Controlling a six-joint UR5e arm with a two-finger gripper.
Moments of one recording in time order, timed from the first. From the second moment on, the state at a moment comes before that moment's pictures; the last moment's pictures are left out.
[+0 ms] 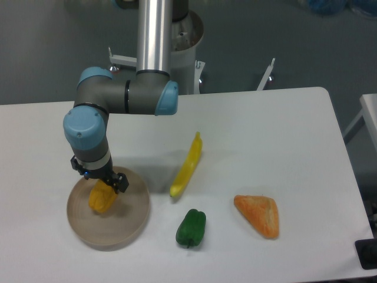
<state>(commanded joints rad) 1.79 -2.14 -1.41 -1.12 1.52 0.41</state>
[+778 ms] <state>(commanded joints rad) 1.83 -2.11 -1.39 -1.12 1.52 0.47</state>
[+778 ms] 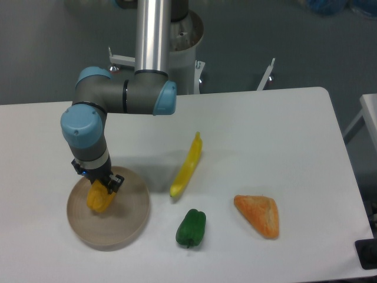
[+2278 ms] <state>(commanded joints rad) 2.30 -2.03 -1.36 -1.13 1.58 1.08</state>
